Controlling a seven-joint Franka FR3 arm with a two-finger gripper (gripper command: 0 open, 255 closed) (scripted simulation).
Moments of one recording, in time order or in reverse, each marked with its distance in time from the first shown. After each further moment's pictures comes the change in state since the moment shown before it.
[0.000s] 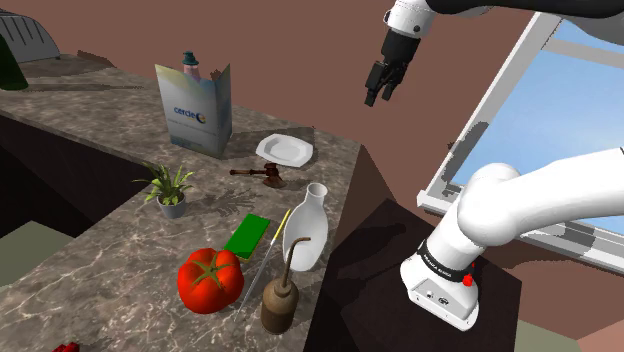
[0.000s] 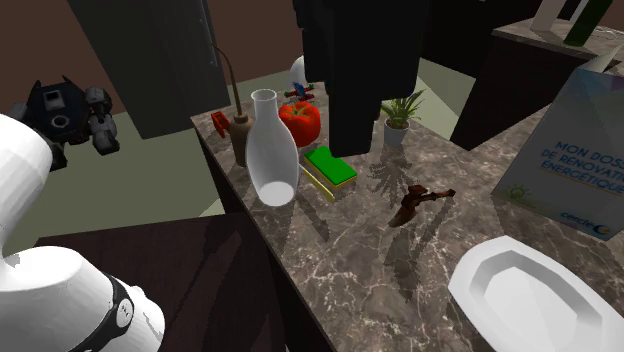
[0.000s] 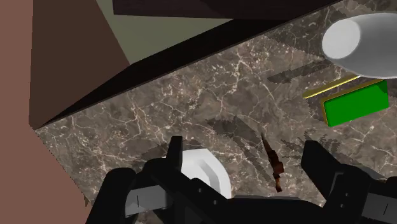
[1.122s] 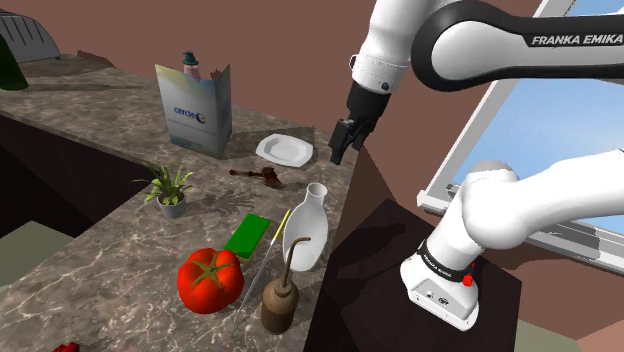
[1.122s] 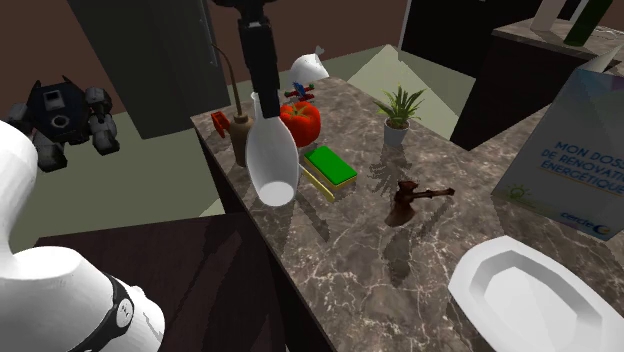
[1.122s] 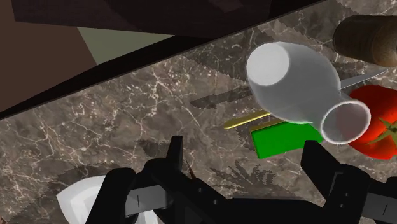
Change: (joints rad) arm 0.162 -0.067 0.314 -0.222 0.203 0.177 0.292
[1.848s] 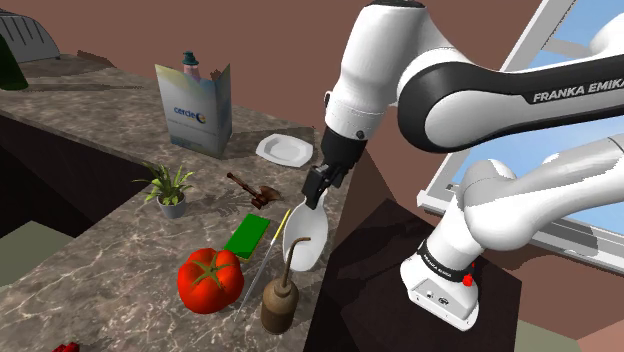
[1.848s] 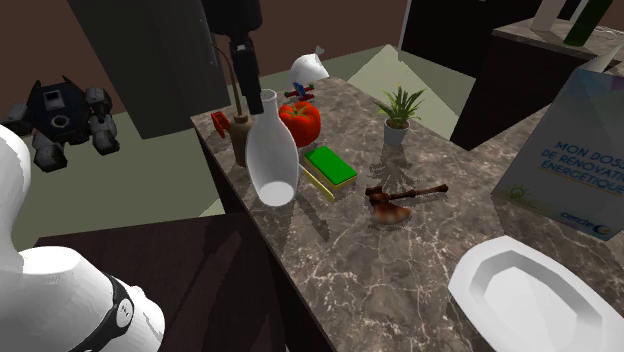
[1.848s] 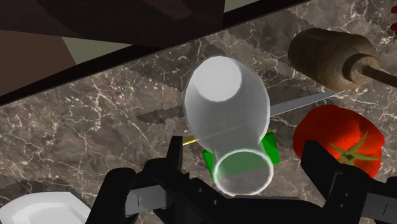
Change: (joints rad) arm 0.079 0.113 0.207 -0.023 0.108 0.160 0.169
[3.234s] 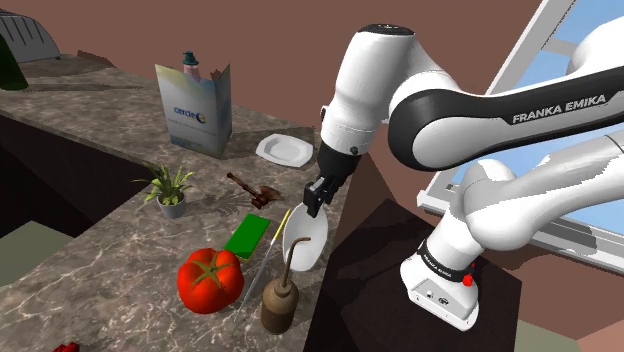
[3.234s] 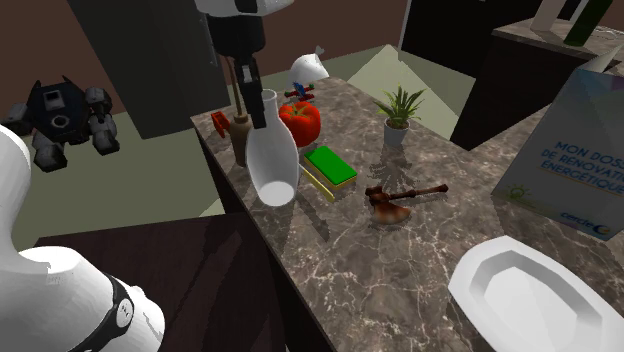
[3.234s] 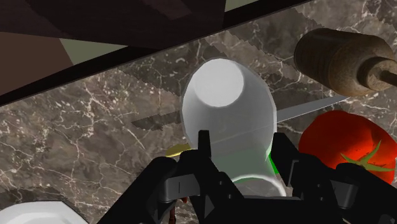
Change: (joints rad) arm 0.001 0.032 0.024 -0.051 0.013 0.085 0.002
